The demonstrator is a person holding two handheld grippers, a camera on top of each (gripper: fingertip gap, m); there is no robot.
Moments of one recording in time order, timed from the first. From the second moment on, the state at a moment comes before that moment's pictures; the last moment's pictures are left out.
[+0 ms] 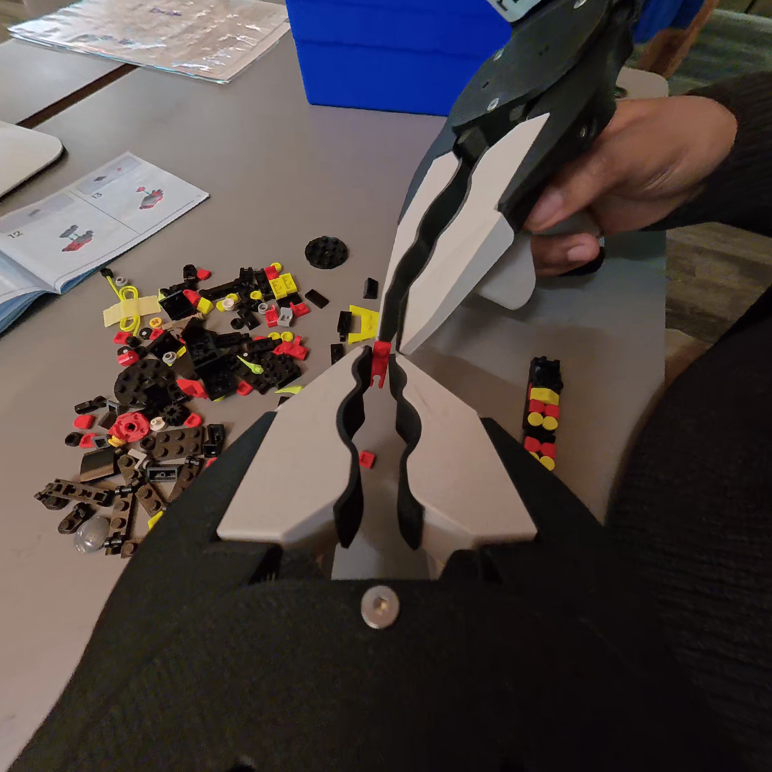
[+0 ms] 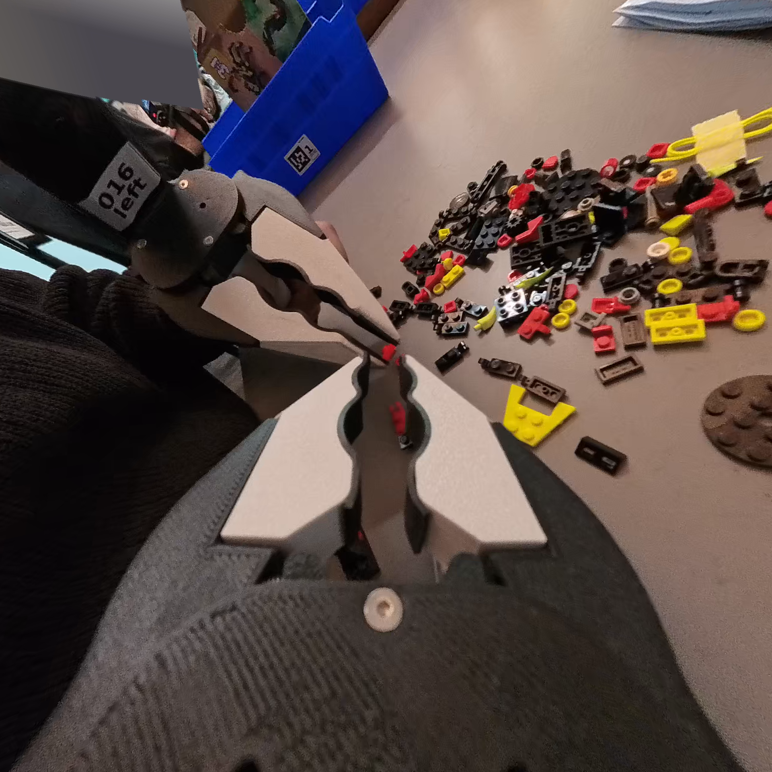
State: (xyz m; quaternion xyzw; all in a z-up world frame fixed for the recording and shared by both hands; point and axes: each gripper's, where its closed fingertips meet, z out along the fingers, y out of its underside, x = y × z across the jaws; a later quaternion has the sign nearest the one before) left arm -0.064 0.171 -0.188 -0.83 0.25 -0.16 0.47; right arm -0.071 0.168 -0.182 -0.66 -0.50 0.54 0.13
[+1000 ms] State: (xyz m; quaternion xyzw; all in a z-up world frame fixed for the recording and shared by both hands) left arm -0.060 0.169 -0.191 -0.83 0.25 -0.17 0.47; right arm -0.070 0.170 -0.184 -0.68 -0.48 0.55 0.11
